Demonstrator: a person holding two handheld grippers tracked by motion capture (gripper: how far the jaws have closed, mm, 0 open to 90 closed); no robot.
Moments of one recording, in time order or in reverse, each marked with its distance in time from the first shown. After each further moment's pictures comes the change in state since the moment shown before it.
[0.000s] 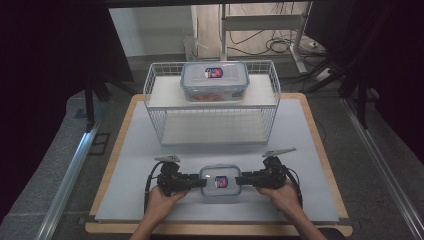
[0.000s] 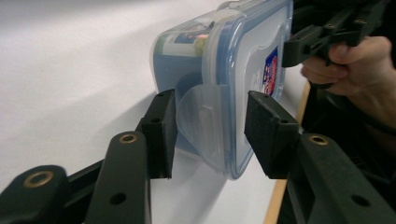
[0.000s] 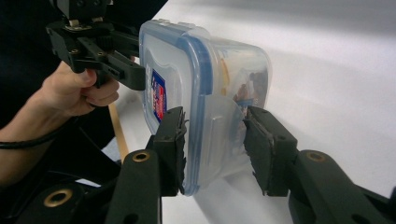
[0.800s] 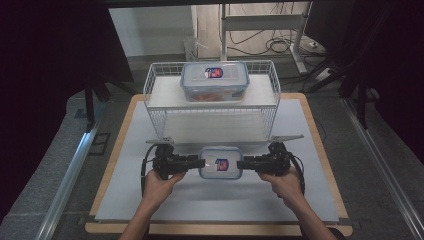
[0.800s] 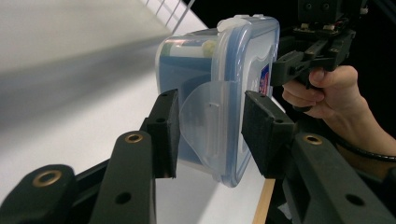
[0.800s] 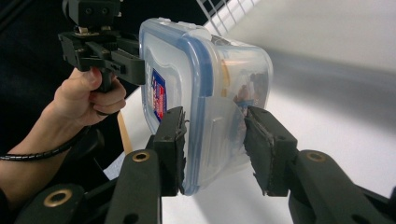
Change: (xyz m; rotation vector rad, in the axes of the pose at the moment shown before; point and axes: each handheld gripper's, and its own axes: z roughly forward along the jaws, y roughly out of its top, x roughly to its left) left arm -0.014 0.054 -0.031 -0.118 -0.034 0.058; right arm 0.014 0.040 -0.023 -0.117 0.021 -0.061
